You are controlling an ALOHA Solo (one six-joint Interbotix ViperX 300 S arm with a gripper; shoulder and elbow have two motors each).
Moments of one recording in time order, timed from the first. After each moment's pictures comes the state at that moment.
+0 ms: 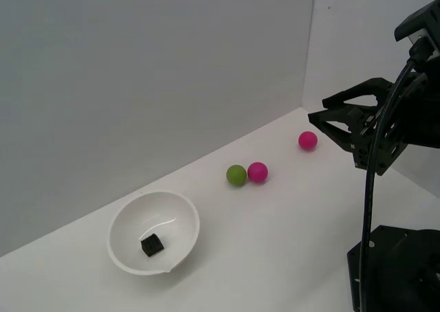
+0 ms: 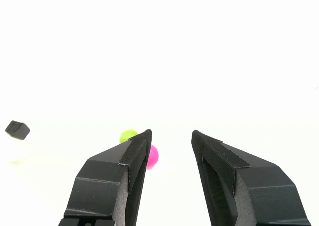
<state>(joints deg) 6.8 163.4 163.2 158.0 157.9 -27.9 30.7 34.5</state>
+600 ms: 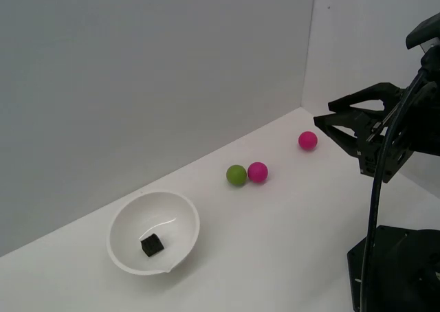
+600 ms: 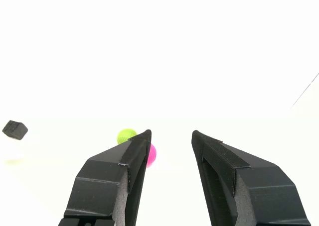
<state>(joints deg) 7.9 167.3 167.2 159.3 159.3 -27.9 32.2 34.1</state>
